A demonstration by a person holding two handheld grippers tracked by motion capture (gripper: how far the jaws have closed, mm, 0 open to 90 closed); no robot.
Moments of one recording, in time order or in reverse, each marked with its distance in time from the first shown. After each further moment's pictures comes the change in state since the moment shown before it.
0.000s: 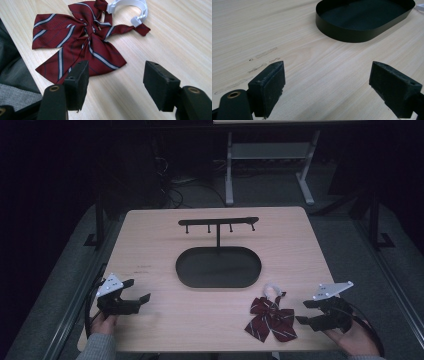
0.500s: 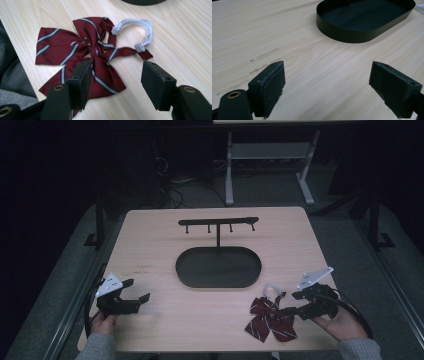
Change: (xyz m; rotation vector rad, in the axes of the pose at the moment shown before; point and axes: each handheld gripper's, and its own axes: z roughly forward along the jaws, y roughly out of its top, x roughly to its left) left arm 0.001 0.000 0.000 -0.009 0.002 -0.005; right arm 0.002 0.048 0.010 0.069 0.023 -0.082
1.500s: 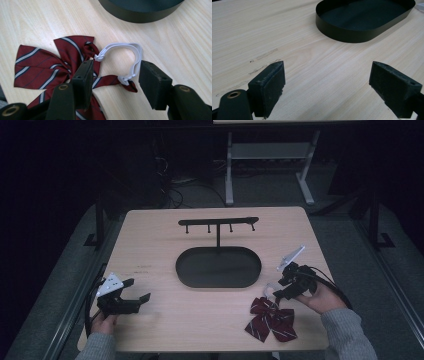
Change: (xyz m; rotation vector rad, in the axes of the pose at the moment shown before) left arm -0.001 0.001 0.001 0.004 -0.001 0.005; right arm -0.032 0.056 0.033 0.125 0.037 -0.054
